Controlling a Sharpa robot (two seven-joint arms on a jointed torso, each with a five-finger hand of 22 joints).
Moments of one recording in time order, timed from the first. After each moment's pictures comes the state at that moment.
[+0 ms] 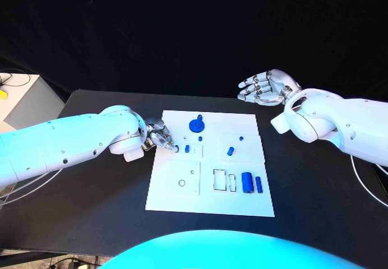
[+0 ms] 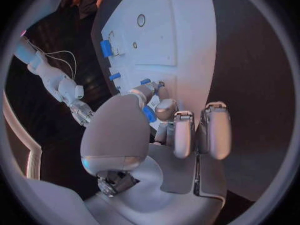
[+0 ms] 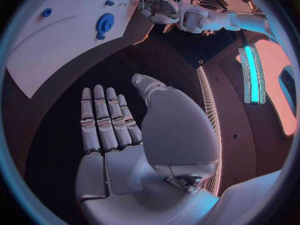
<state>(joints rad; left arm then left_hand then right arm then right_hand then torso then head) 1.23 -0.81 -0.12 1.47 -0.91 0.05 -0.50 1.25 -0.15 0.45 0.19 0.20 0.86 0.03 0.85 0.61 1.30 -0.04 1.22 0.92 1.47 -0.09 1.57 1.31 0.06 1.46 0.01 1.44 1.31 1.34 -0.75 -0.19 1.35 -0.61 -0.40 0.16 1.37 -0.21 0.37 0.16 0.30 0.80 0.20 0.16 0.32 0.99 0.20 0.11 0.06 0.97 0.17 0.07 0.27 0.17 0.81 0.29 0.06 0.16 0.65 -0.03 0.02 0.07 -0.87</state>
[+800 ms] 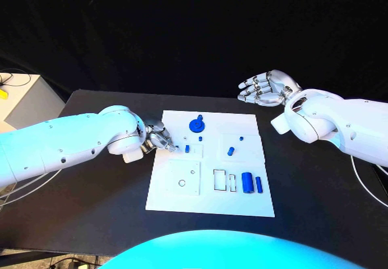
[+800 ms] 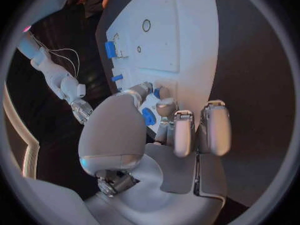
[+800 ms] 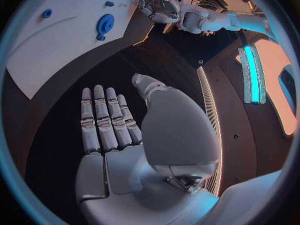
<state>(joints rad) 1.23 -0.82 -0.12 1.48 -0.87 0.08 -0.50 1.19 -0.22 0.38 0.25 0.20 0.83 0.06 0.80 0.58 1.26 -0.01 1.19 0.88 1.47 -0.08 1.56 1.31 0.06 1.45 0.03 1.42 1.31 1.34 -0.75 -0.19 1.35 -0.61 -0.39 0.16 1.37 -0.21 0.37 0.16 0.30 0.80 0.20 0.16 0.32 0.99 0.20 0.11 0.06 0.97 0.17 0.07 0.27 0.17 0.81 0.29 0.06 0.15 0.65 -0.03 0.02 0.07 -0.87</state>
